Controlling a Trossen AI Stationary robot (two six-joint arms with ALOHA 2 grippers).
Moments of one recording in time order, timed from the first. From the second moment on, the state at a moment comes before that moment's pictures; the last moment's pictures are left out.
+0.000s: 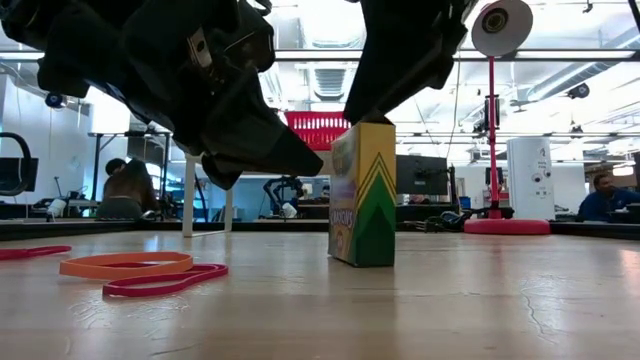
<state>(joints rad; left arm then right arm) -0.42 1.83 0.76 0.54 -0.31 -0.47 0.43 1.89 1.43 -0.64 0.44 0.63</state>
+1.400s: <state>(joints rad) -0.47 1.78 0.83 0.53 -0.53 0.03 0.44 1.89 1.47 -0.67 0.42 0.47</state>
